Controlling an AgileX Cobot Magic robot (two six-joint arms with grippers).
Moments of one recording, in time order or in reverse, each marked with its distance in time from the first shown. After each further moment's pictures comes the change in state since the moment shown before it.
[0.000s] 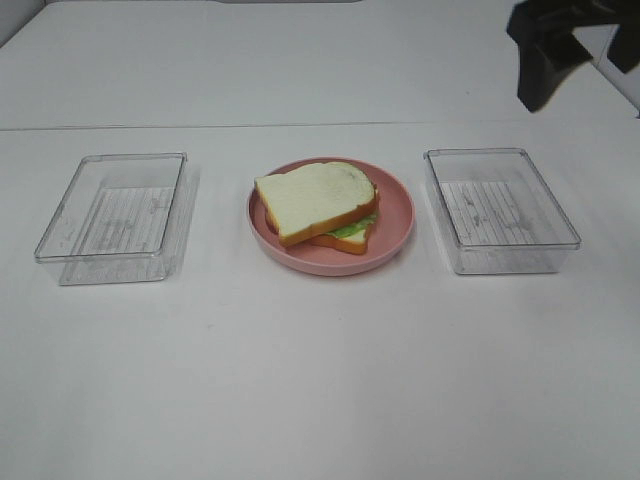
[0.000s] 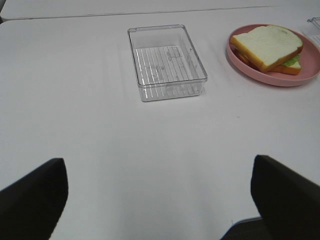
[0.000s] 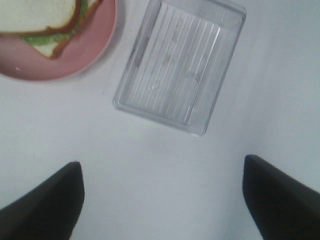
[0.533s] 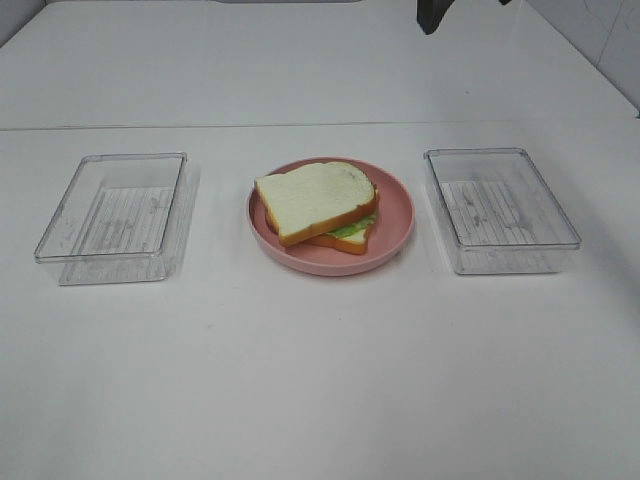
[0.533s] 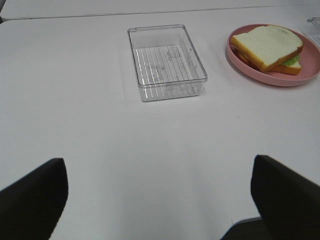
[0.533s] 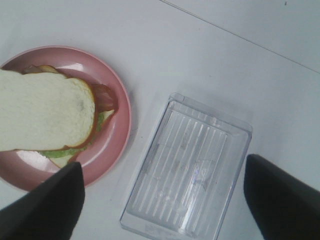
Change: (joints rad) left arm 0.000 0.000 0.000 0.000 0.000 0.000; right arm 0.000 0.379 -0.537 0.055 -0.004 -0.081
